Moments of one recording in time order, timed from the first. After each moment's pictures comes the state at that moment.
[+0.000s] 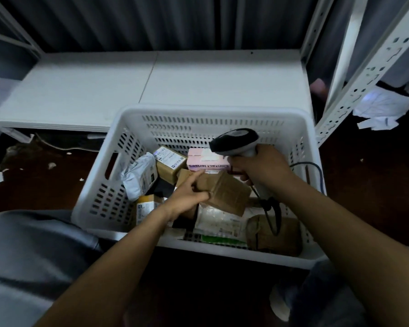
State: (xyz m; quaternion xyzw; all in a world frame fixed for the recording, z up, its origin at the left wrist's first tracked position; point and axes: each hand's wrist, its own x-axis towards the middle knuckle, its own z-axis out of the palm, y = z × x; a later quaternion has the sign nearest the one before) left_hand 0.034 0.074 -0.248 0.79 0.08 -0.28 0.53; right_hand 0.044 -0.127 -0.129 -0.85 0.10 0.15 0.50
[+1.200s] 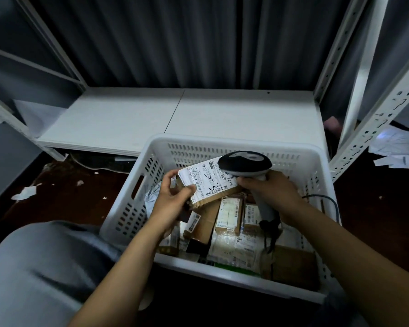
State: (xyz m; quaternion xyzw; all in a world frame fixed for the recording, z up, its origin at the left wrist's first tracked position) left_hand 0.018 0.110 -0.155 0.71 0.19 -0.02 0.68; right_hand 0.043 -0.117 -0.114 -0.76 0.05 0.14 0.64
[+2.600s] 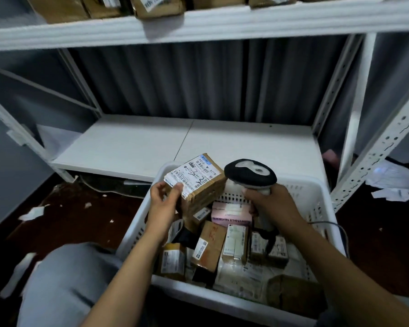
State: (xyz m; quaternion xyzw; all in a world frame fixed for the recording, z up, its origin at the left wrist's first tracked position) left_hand 0.029 0.147 -0.098 0.69 0.22 0.09 0.69; right_hand 0.046 -0.087 -0.067 -0.77 0.04 0.08 0.63
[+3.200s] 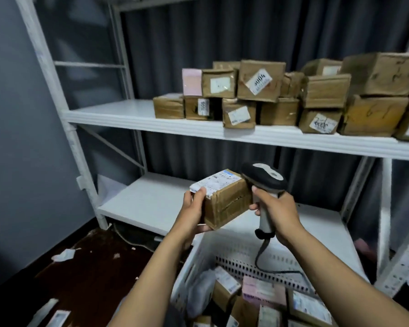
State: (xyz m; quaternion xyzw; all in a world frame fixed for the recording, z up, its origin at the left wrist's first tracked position) left_hand 0.021 0.232 0.067 0.63 0.12 0.06 0.76; right_hand 0.065 0.048 0.082 -0.66 -0.03 -0.03 0.75
